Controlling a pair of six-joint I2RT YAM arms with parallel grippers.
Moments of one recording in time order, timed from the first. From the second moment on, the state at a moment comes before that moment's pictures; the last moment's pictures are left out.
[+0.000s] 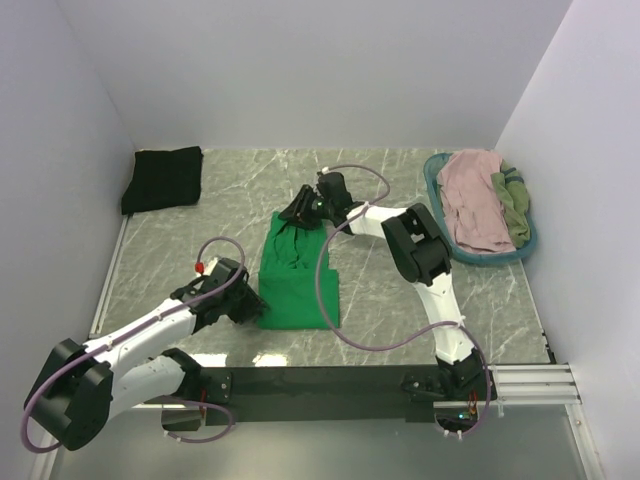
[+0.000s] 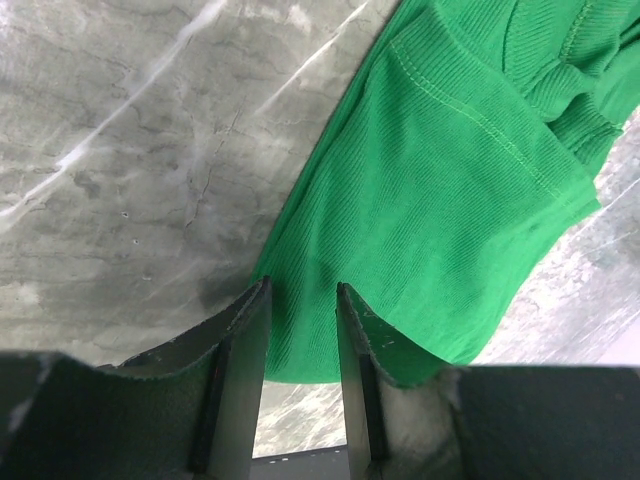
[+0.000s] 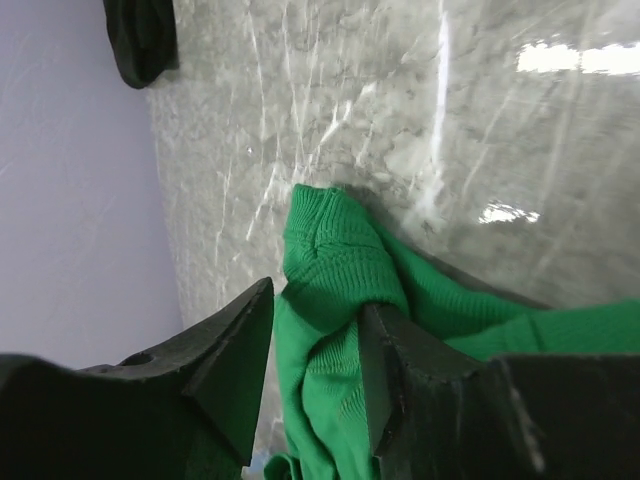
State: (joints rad) left arm -0.57 1.03 0.43 -0.38 -0.05 -1.27; right arm 0.55 2.35 1.59 0.22 -0.44 1.01
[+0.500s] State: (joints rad) left arm -0.57 0.99 0.43 -0.40 -0.07 -1.27; right arm 0.55 2.15 1.53 0.13 -0.39 0.90
